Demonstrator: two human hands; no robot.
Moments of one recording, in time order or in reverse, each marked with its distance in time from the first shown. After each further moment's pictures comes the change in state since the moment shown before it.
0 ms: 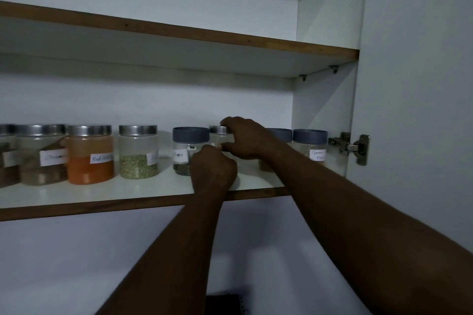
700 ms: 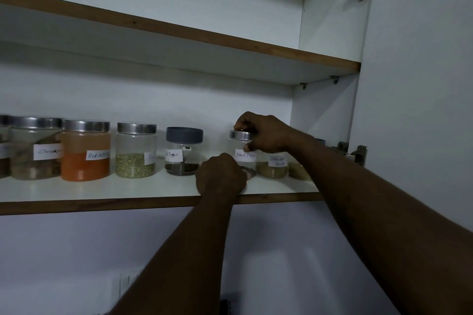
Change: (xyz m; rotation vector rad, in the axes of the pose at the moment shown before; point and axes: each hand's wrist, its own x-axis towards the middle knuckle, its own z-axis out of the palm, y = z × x) left_hand -0.002 0.004 0.017 0.317 -0.116 0.189; right_hand -0.017 0.027 -0.047 0.147 -0.103 0.038
